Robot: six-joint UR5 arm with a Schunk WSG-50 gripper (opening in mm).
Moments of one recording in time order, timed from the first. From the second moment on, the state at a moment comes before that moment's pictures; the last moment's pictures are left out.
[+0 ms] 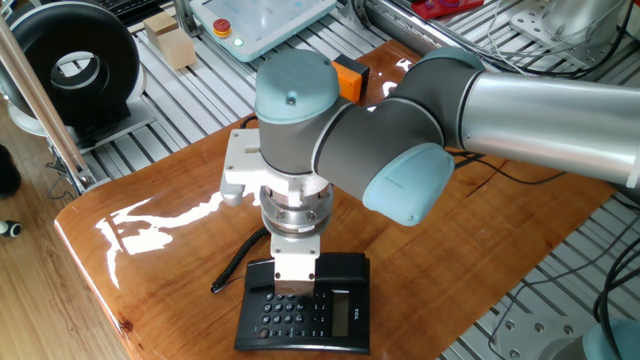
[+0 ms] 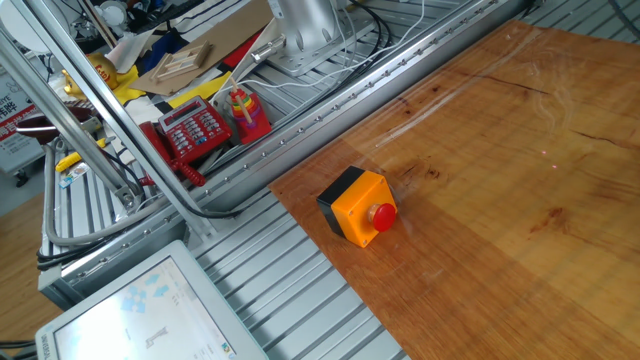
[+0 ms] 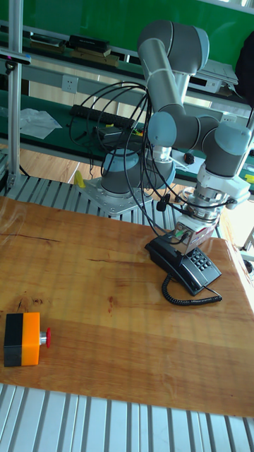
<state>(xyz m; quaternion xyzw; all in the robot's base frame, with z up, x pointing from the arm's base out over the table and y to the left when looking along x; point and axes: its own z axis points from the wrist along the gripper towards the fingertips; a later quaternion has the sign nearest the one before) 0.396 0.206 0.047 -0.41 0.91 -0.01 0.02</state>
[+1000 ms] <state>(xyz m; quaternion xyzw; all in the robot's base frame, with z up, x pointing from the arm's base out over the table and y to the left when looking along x) 0.406 0.193 0.066 -0.38 0.93 -0.01 0.00</state>
